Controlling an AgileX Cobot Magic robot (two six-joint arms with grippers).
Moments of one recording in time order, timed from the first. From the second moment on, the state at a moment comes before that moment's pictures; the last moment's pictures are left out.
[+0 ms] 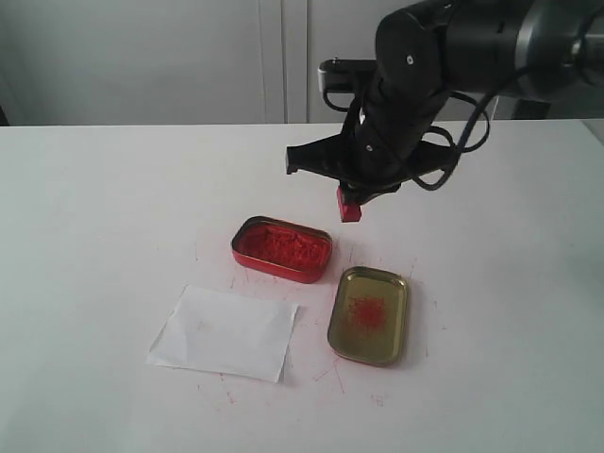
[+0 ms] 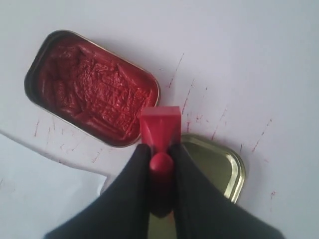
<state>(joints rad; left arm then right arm) 0.03 0.00 0.02 -0.04 0.39 0.13 0.54 1.84 -1.47 -0.10 0.83 0.46</state>
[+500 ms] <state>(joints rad) 0.03 0.00 0.02 -0.04 0.39 0.13 0.54 2.05 -1.71 -0.03 0.96 0.39</state>
